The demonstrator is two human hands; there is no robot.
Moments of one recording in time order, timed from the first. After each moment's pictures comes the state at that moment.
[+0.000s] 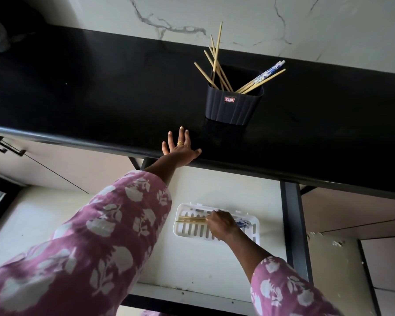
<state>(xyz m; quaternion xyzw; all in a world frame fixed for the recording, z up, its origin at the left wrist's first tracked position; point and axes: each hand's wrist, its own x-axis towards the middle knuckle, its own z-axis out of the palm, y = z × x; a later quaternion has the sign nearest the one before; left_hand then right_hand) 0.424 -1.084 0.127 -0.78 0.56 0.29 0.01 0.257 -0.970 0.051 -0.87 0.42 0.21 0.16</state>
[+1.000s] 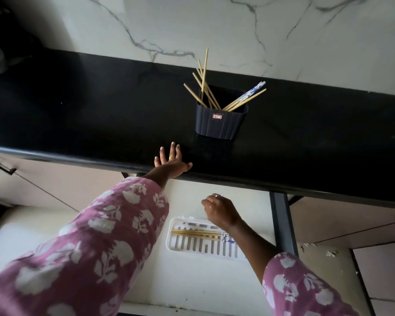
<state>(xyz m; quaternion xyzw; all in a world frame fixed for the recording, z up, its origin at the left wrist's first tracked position) 0.424 -1.082 0.137 -0.77 0.55 0.31 0.03 0.246 -1.012 0.081 -0.90 0.43 -0.02 0.05</state>
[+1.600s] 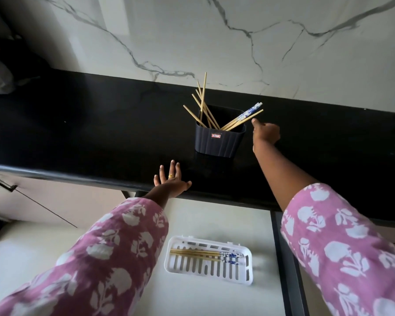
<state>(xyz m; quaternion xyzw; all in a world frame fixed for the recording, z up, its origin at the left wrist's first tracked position) 0.422 -1.086 0.134 -0.78 0.54 0.30 0.04 0.221 -1.215 0.228 -0.38 0.72 -0.50 0.30</state>
